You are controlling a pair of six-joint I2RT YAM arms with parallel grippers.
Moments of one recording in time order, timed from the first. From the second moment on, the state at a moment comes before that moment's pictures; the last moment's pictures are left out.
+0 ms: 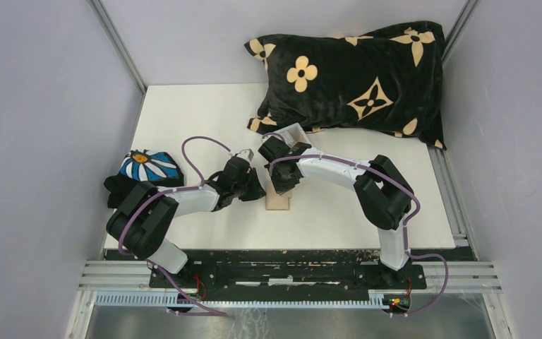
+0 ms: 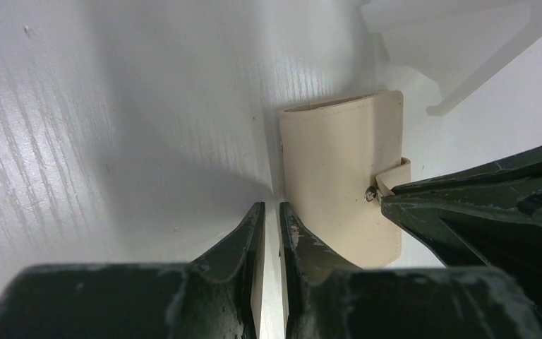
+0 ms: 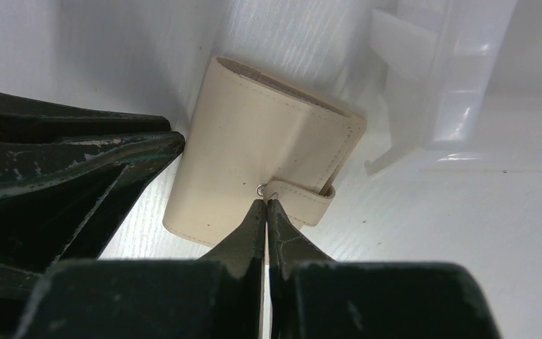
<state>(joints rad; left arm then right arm) -0.60 1.55 0.61 0.15 0.08 -0.64 0.85 1.97 1.44 -0.68 0.08 0.46</state>
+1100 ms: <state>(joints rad) -0.60 1.55 0.61 0.15 0.09 -0.64 0.88 2.03 1.54 -0.76 0.11 0.44</state>
